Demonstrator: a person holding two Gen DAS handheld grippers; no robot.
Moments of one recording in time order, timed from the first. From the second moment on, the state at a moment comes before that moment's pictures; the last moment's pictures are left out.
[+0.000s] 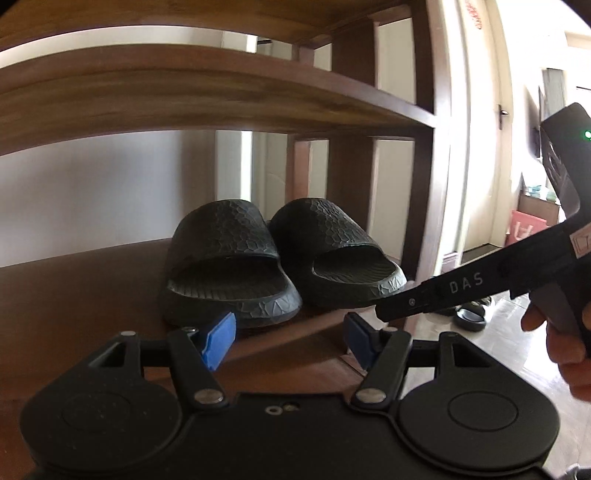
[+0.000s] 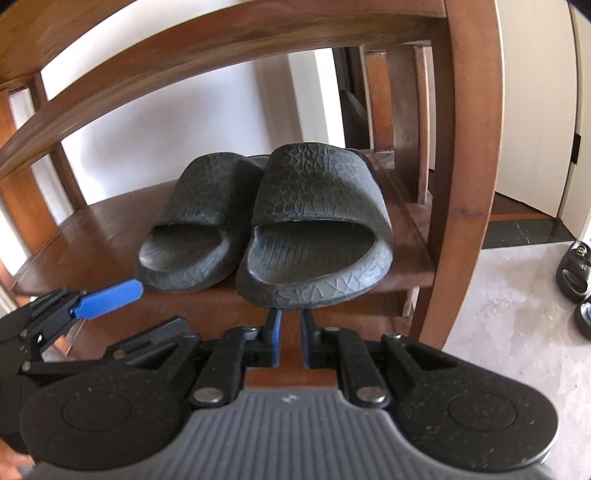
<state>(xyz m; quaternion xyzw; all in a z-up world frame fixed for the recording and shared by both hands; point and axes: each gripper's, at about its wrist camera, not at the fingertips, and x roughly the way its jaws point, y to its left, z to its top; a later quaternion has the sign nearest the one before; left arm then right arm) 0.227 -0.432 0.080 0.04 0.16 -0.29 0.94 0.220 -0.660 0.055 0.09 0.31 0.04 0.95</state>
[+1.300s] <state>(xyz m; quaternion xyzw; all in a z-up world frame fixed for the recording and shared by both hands) 0.219 -0.430 -0.096 0.21 0.27 -0.23 0.91 -0.112 -0.776 -0.073 0.11 0.41 -0.03 0.90</state>
